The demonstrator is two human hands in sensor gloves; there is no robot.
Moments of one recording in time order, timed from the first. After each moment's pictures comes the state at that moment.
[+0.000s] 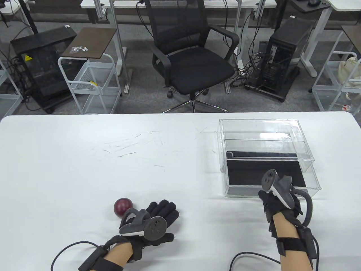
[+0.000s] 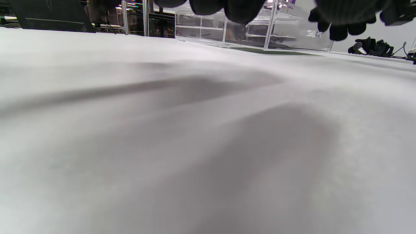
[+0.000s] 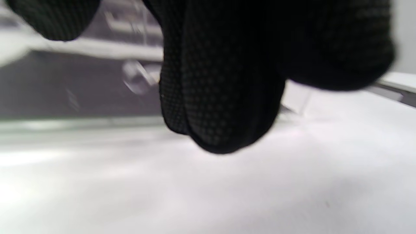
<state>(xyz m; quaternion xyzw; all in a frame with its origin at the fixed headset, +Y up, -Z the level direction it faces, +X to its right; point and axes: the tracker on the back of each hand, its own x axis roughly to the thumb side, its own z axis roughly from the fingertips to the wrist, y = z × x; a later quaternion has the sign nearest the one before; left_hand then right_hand) -0.134 -0.749 -0.306 -0.09 -0.36 0.02 0.93 0.245 -0.684 -0.370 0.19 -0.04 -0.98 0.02</state>
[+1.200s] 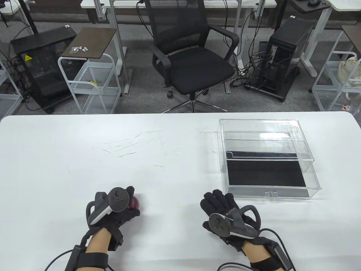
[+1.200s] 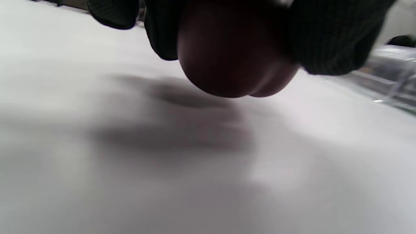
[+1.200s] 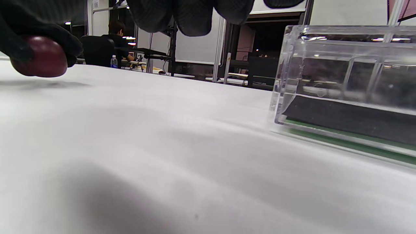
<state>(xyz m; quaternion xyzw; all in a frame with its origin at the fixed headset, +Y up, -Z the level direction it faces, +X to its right) -0.220 -0.736 -0.356 -0.06 -0.12 0.12 0.98 0.112 -0.721 -0.308 -0.23 0.05 -0.97 0.02</state>
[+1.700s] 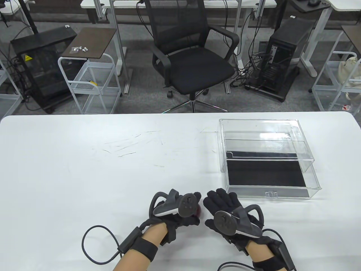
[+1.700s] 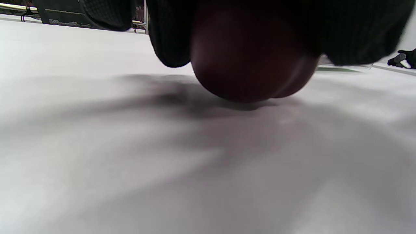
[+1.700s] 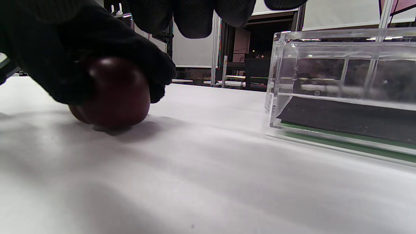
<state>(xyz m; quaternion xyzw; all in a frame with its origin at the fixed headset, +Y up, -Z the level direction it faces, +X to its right) -0.047 -0.745 -0.360 -0.10 -0.30 0.04 0.95 0.120 -0.718 -0.308 -0.23 0.05 -0.97 -0.01</state>
